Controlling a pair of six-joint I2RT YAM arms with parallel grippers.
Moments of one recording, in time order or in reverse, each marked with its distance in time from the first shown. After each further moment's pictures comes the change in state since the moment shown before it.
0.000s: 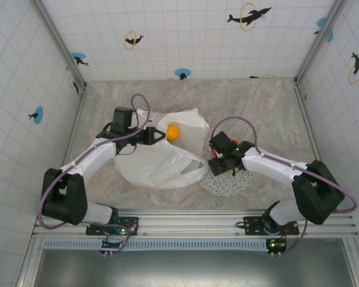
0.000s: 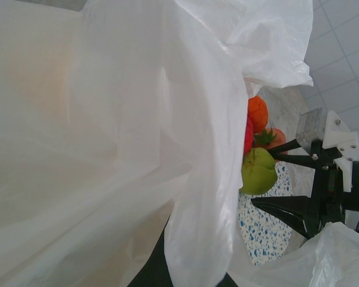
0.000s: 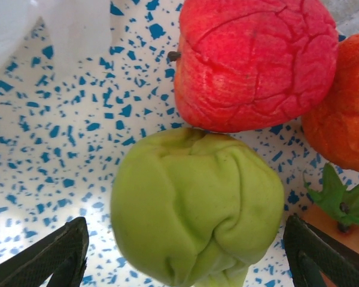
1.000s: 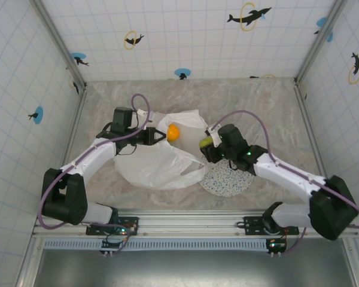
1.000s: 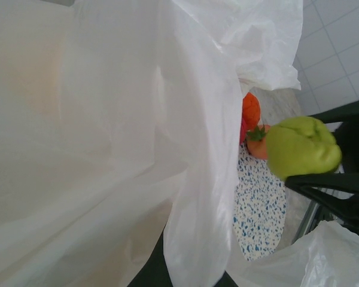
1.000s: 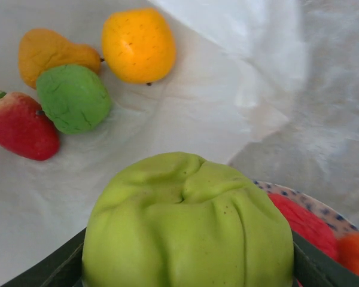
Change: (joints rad) left arm 0.000 0.000 0.001 -0.006 0.031 -0.003; right arm -0.019 -0.149 -0.051 0.408 -0.211 -0.092
